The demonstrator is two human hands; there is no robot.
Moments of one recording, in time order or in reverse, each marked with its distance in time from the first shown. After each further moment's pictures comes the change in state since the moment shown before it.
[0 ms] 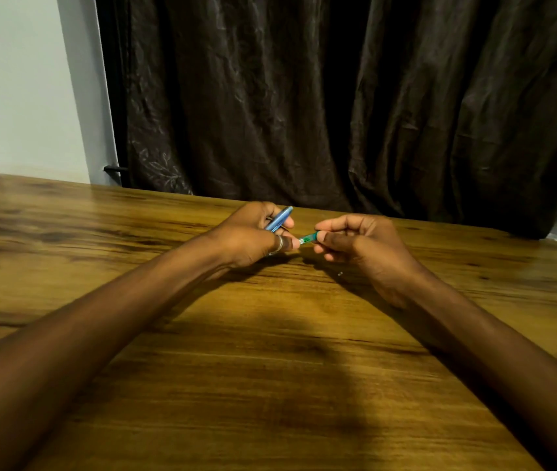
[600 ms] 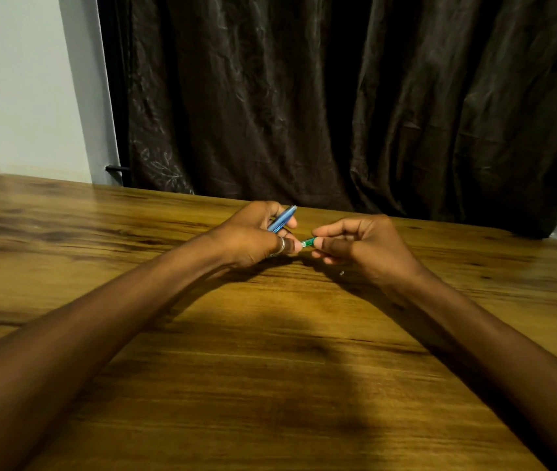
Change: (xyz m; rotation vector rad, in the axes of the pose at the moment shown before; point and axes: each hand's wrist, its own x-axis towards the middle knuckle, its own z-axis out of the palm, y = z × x) left_hand -0.002 0.003 -0.001 0.015 -0.061 0.006; right_hand -0.006 -0.004 0.001 -0.093 -0.036 -0.038
